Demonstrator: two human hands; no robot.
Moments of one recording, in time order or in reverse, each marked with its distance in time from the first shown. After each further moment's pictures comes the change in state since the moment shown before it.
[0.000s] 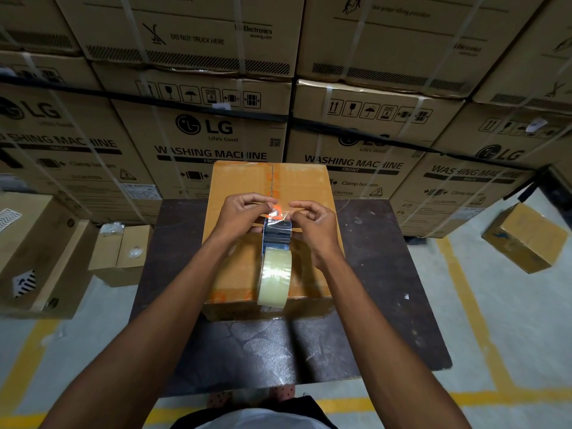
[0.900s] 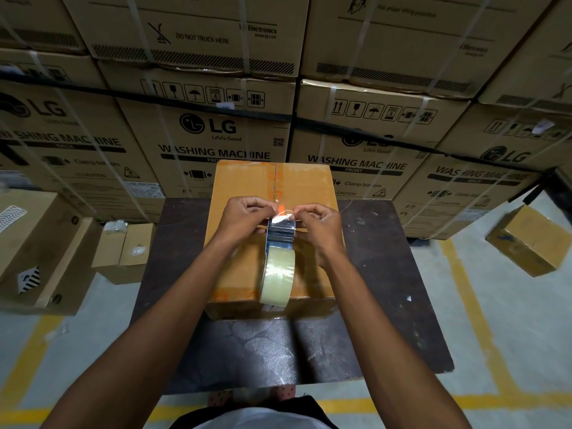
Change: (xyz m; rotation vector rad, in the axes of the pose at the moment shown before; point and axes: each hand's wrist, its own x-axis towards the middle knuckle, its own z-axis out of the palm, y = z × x) left_hand 0.000 -0.008 -0.001 -0.001 0.035 -0.021; right_hand 0.003 -0.002 -0.001 -0.018 0.056 0.061
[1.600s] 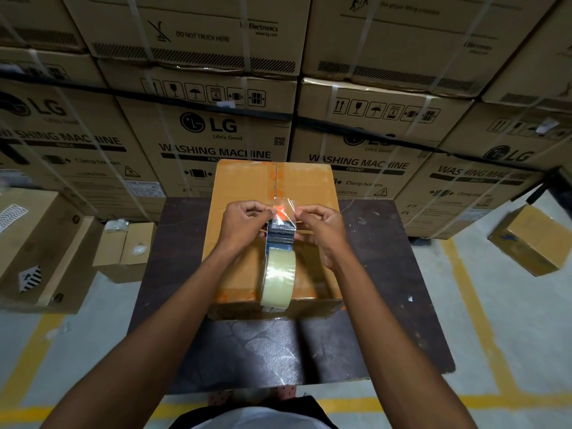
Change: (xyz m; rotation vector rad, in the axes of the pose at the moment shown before) left_hand -0.001 -0.014 0.004 0.075 0.093 0.081; right_hand 0.005 0.000 -0.013 0.055 -0.167 0.018
